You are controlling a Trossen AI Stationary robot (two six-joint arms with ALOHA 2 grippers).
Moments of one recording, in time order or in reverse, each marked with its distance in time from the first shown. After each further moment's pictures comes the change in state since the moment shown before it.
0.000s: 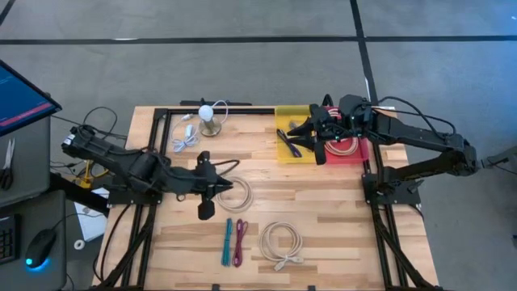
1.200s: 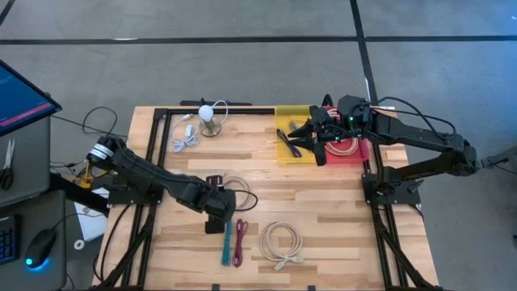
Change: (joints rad) left arm 0.010 0.382 0.000 -0.332 0.212 -0.085; right arm -0.001 0.000 0.000 -0.031 -0.008 0.000
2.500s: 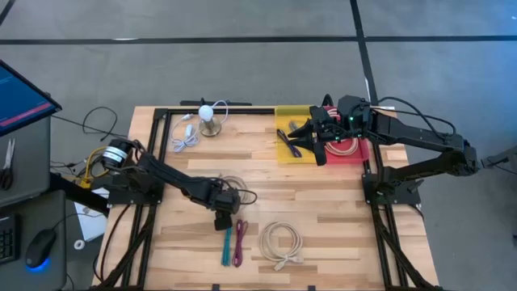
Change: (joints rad) left arm 0.126 0.148 -0.316 0.451 0.128 -0.095; right arm 0.000 0.000 0.000 0.000 0.000 0.026
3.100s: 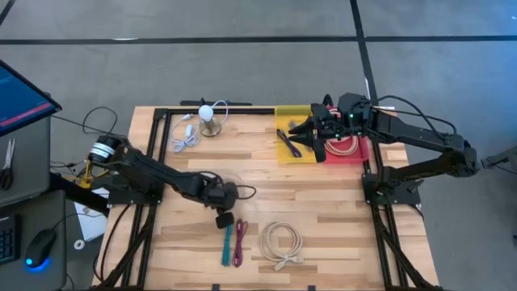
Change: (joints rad) left arm 0.000 -0.167 -0.018 0.038 -0.025 -0.086; right arm -0.035 0.000 0.000 -0.002 0.000 -0.008
